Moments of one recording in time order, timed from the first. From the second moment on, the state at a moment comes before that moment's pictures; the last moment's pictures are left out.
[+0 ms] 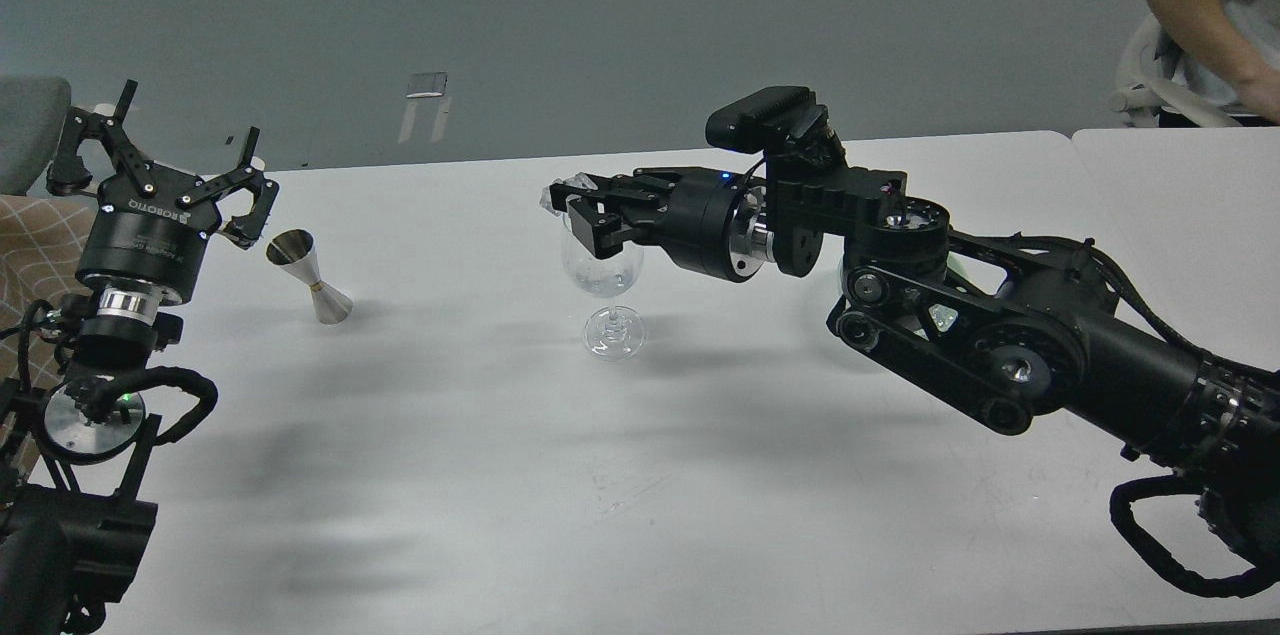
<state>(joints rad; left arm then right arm) -0.28 0.33 -1.55 -1.04 0.18 -0.48 -0.10 0.87 -0.13 0.60 1.28 -1.85 0.29 0.00</state>
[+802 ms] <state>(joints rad) -0.28 0.34 -1.55 -1.04 0.18 -0.48 -0.10 0.87 -0.15 0.60 1.29 -1.85 0.29 0.00</state>
